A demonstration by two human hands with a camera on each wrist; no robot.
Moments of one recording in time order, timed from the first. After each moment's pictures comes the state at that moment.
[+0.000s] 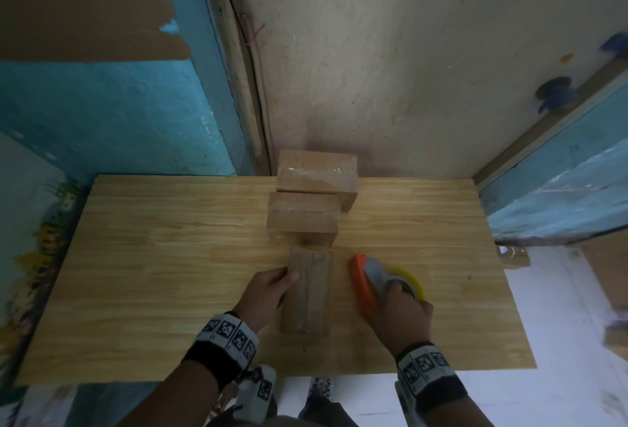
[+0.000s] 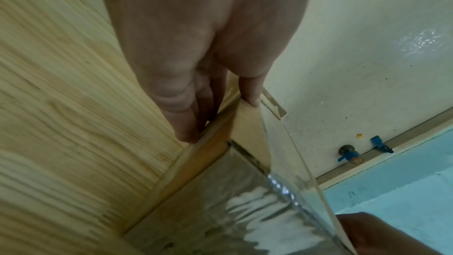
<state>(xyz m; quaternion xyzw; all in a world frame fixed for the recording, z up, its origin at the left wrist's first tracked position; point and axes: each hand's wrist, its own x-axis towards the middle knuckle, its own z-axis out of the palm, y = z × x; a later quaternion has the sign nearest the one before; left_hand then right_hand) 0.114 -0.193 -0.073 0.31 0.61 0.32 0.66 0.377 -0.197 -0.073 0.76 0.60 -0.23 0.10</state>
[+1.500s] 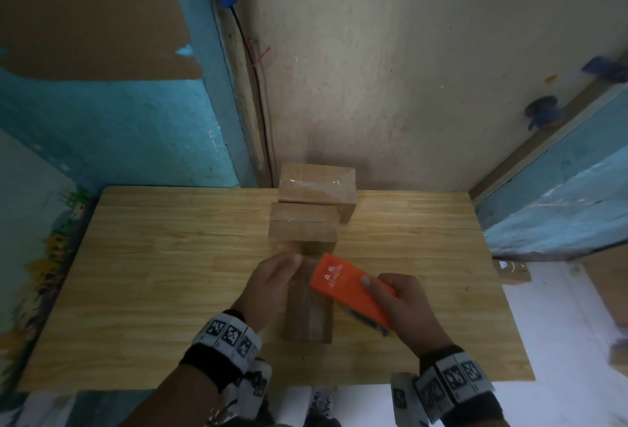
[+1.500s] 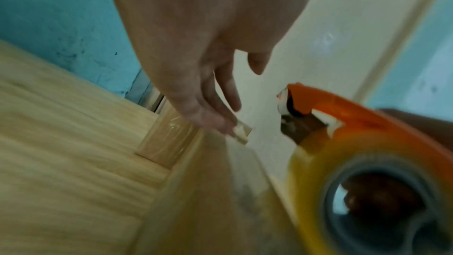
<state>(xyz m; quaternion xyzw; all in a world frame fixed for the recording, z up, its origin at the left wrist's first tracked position) 0.124 -0.183 -0.021 0.42 0.59 0.37 0.58 0.379 -0.189 0.005 0.61 0.52 -0.53 -0.28</state>
